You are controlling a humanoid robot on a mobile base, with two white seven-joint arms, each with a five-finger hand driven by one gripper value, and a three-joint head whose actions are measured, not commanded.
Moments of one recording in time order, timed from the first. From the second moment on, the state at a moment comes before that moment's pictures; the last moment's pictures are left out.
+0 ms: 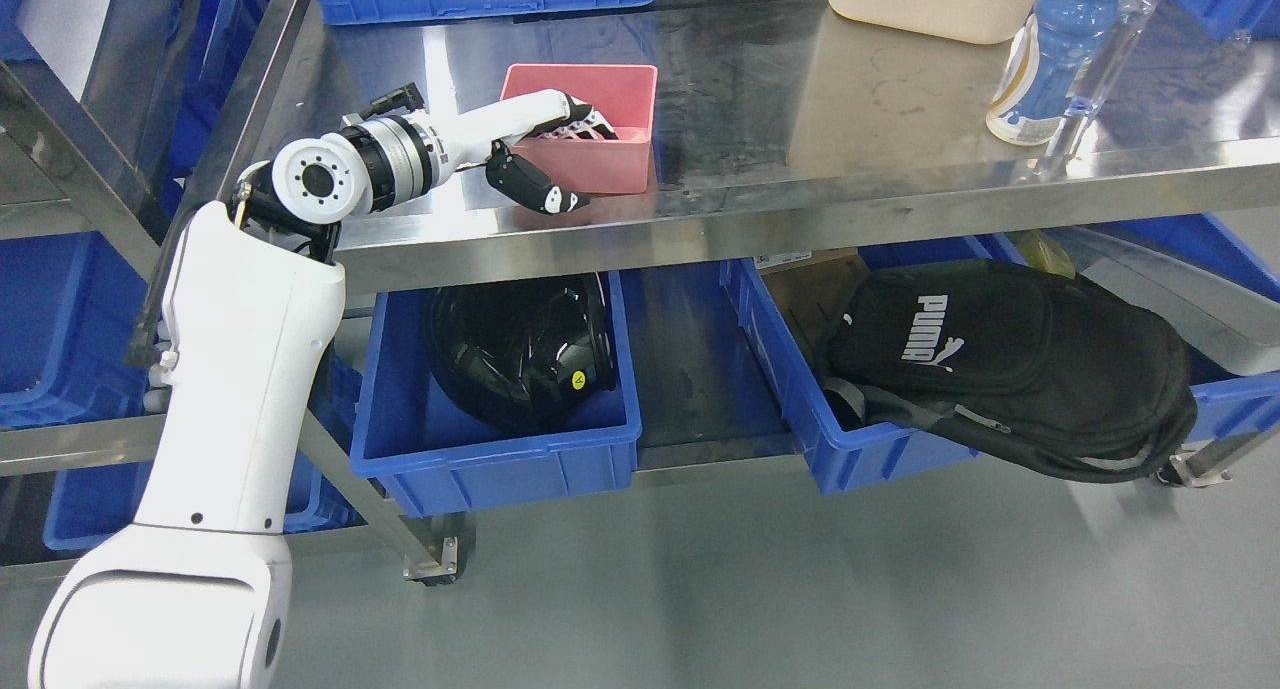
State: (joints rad) left arm -1.17 0.09 -0.21 -0.96 -0.58 -0.11 -0.89; right arm 0.00 0.00 0.00 0.00 0.00 0.02 -0.04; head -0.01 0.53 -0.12
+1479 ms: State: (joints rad) left arm -1.16 0.02 0.17 -0.86 -0.21 -0.10 -0.88; right arm 0.00 0.00 0.00 0.00 0.00 0.02 -0.04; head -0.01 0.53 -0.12
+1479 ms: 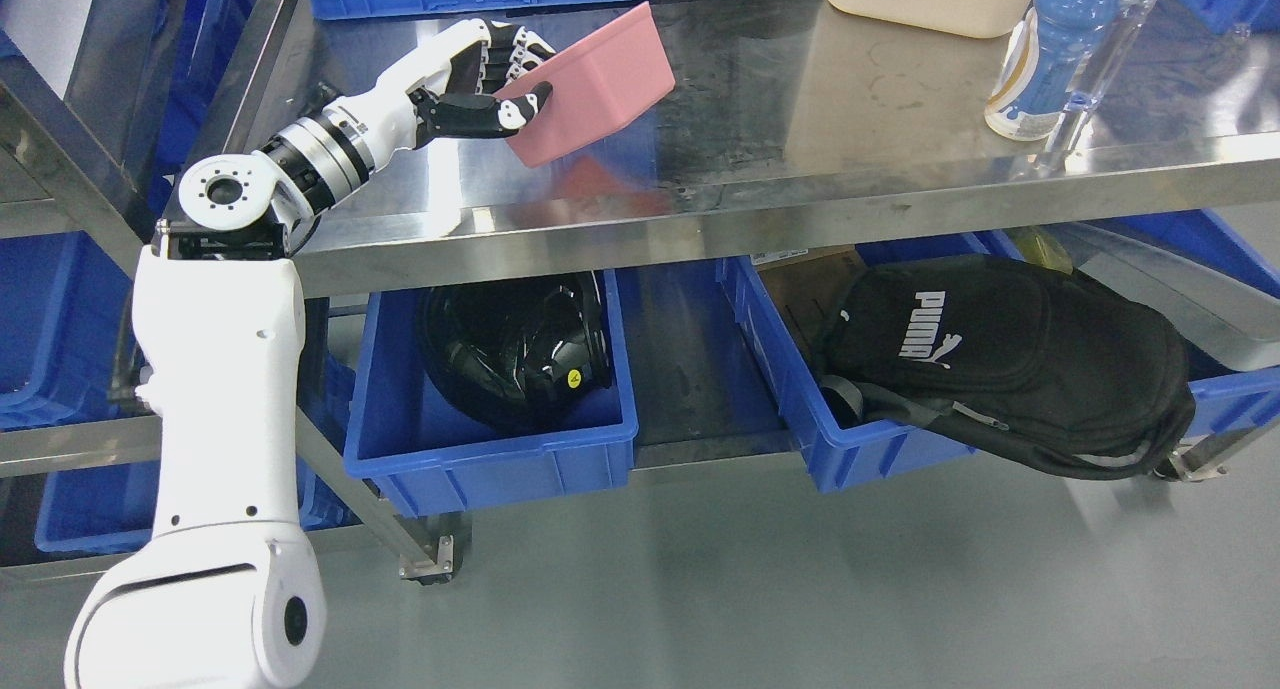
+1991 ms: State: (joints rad) left arm -1.07 0.01 0.22 -0.95 0.20 -0.09 -0.76; right arm 0.00 0.00 0.00 0.00 0.00 0.02 -0.04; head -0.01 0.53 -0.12
